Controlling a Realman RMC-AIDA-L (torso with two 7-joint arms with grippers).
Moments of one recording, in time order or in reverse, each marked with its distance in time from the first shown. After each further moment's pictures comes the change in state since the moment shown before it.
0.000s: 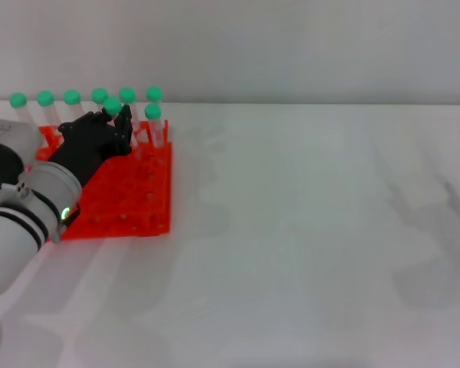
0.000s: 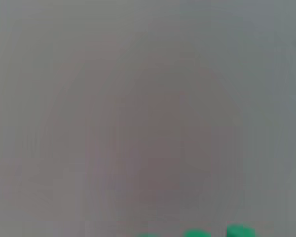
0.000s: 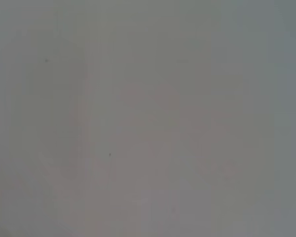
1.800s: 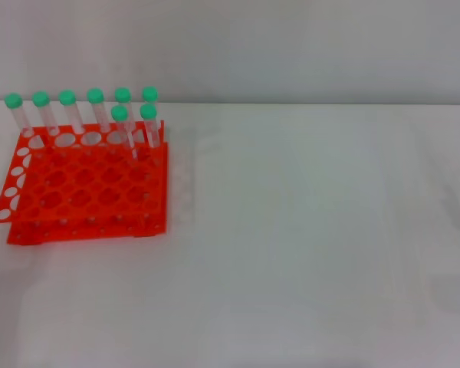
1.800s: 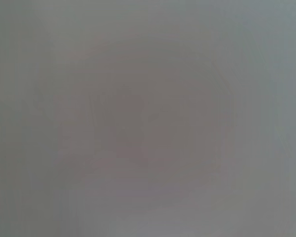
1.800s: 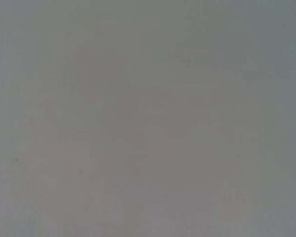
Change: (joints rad) left arm 0.352 -0.015 -0.096 0.275 -0.283 -0.671 -0.077; right arm -0.001 0.002 0.220 0.094 0.007 0.008 -0.052
